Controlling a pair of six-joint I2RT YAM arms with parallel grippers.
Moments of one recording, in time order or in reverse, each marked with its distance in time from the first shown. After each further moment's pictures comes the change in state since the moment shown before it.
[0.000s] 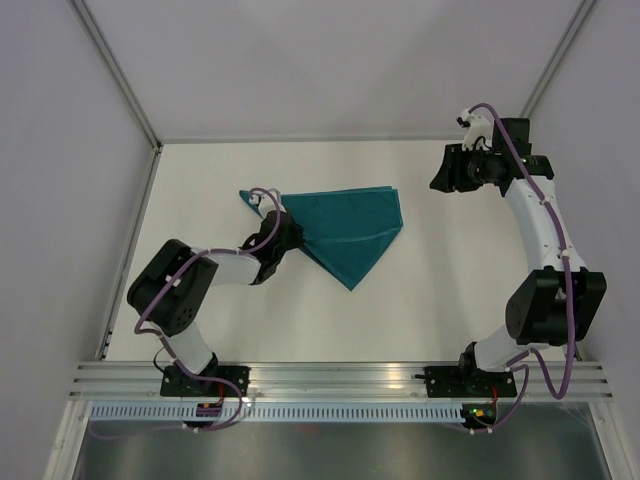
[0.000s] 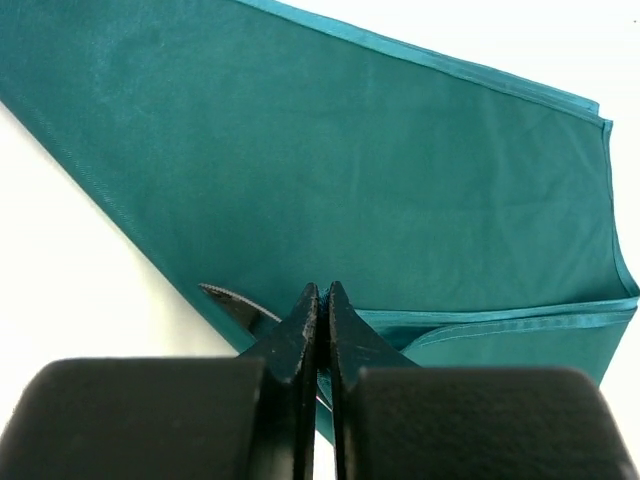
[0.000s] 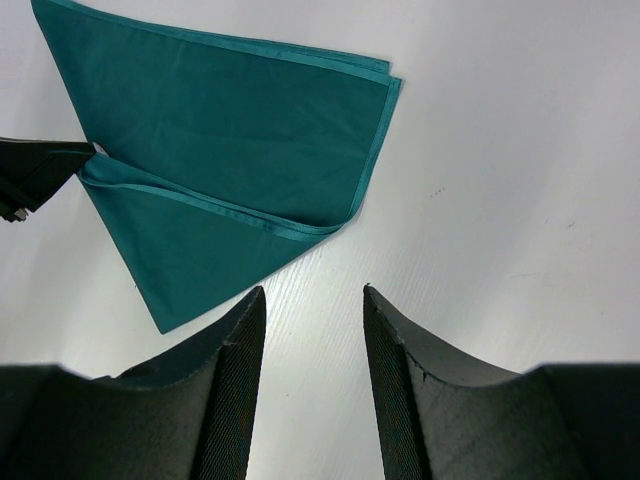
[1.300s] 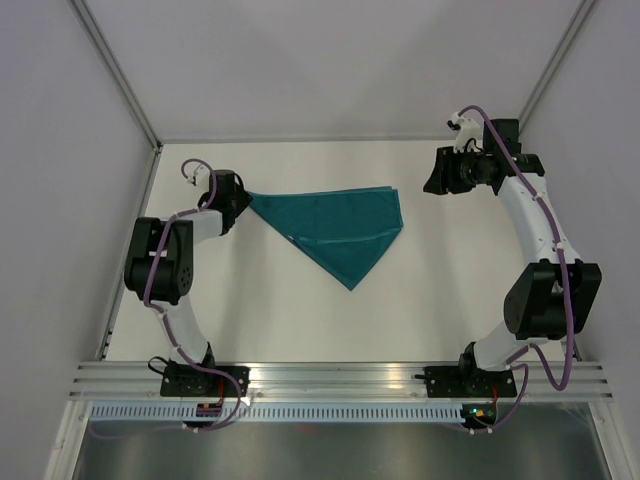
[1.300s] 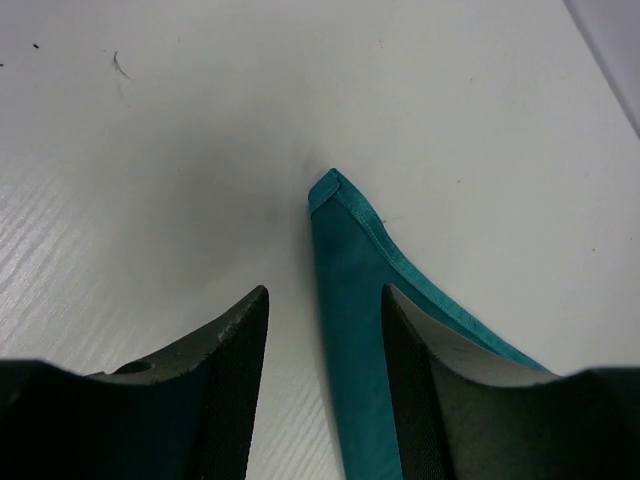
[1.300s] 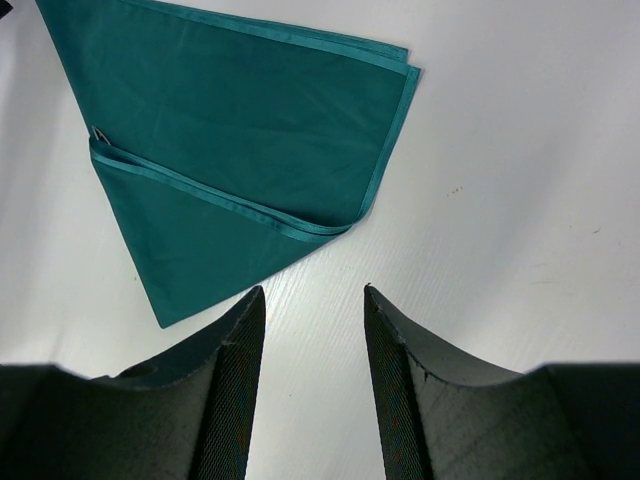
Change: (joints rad) left arm 0.459 0.172 0.328 -0.299 0.073 -0.129; right arm 0.036 0.035 0.000 0.000 0.003 -0.010
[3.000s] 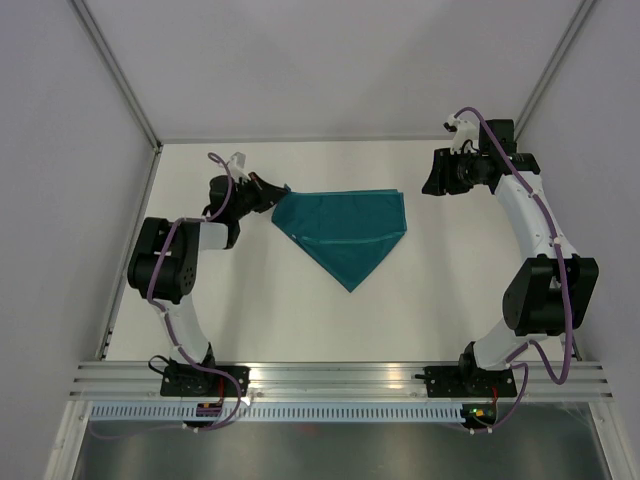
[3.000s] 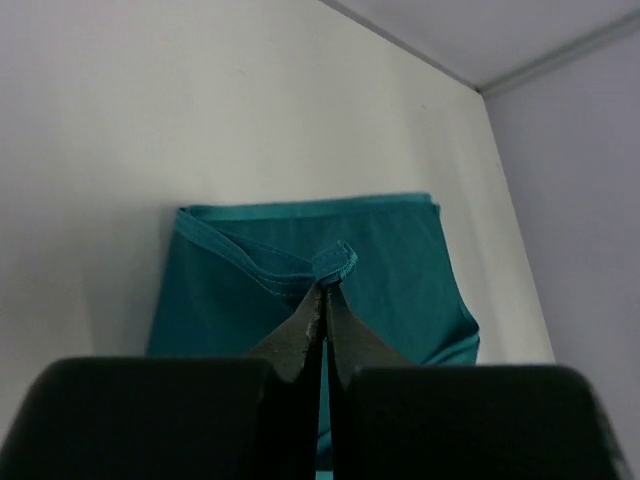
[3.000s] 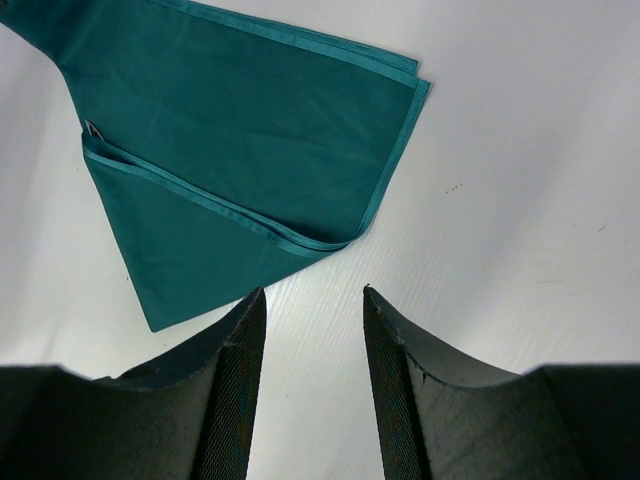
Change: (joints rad) left arm -0.014 0.023 -0.112 0.515 0.659 0.100; right arm 0.010 0.025 0.000 0.000 0.020 -0.001
